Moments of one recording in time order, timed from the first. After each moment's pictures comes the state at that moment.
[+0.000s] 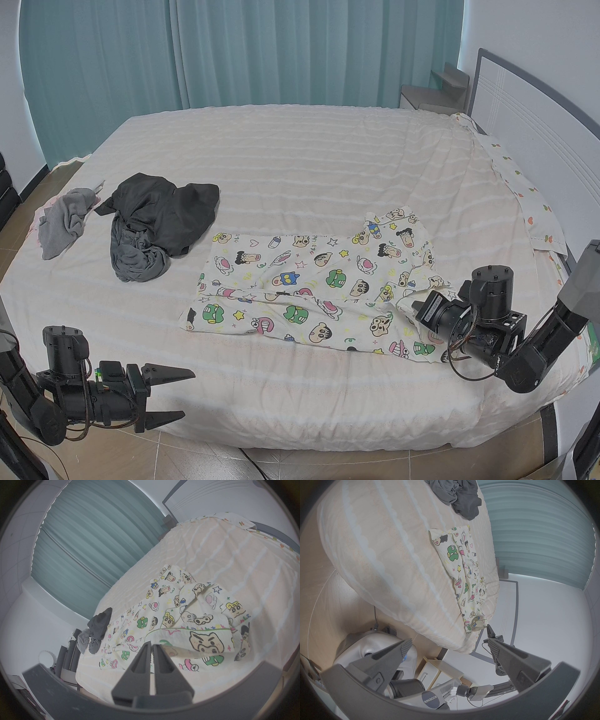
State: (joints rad) left arm -0.04 1.81 -0.05 -1.10 -0.77 -1.05; right arm 0.44 2.00 -0.56 -1.08 -0.13 0.80
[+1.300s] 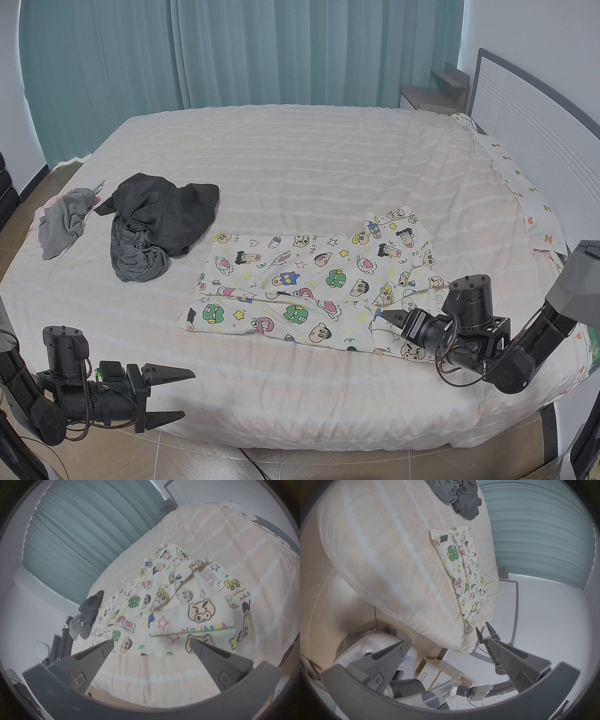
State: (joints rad) left arm -0.04 1.81 -0.05 -1.10 -0.77 -1.05; right arm 0.48 2.04 -0.61 -0.91 -0.13 0.80
